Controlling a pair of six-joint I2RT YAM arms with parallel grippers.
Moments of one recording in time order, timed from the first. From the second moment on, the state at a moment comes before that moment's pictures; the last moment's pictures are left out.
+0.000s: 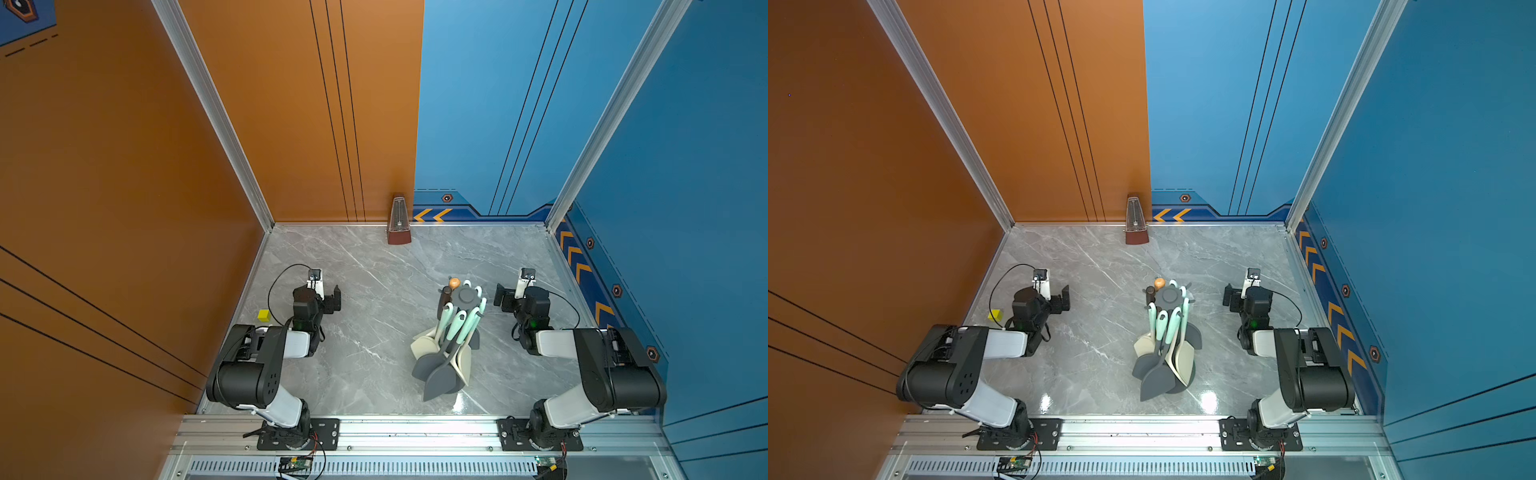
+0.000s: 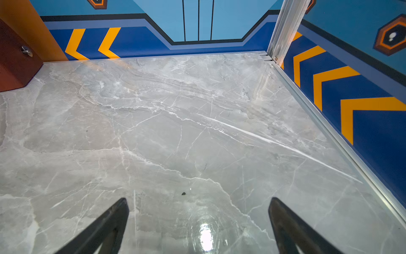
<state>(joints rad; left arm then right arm) -0.05 1.56 0.39 0.80 -0.08 0.02 0.02 1.54 0.41 0.72 0.14 0.05</state>
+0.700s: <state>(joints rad) -0.05 1.53 0.38 0.79 -0.18 0.00 0.03 1.50 0.43 0.63 0.16 0.05</state>
